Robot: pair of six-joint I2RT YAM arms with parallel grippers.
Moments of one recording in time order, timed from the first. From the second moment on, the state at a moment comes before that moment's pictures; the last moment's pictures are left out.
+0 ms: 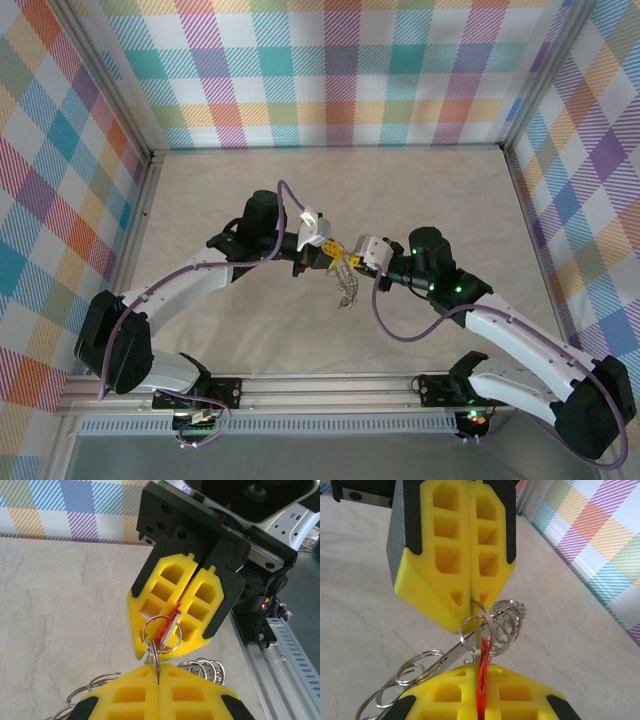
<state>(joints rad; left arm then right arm) -0.59 1.40 0.99 -0.10 0.93 0.37 0.66 0.98 0.69 -0.13 -0.37 -0.53</state>
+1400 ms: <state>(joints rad) -0.59 1.40 0.90 0.08 0.69 0.18 0.78 1.28 1.14 -0.53 0.17 -1.22</state>
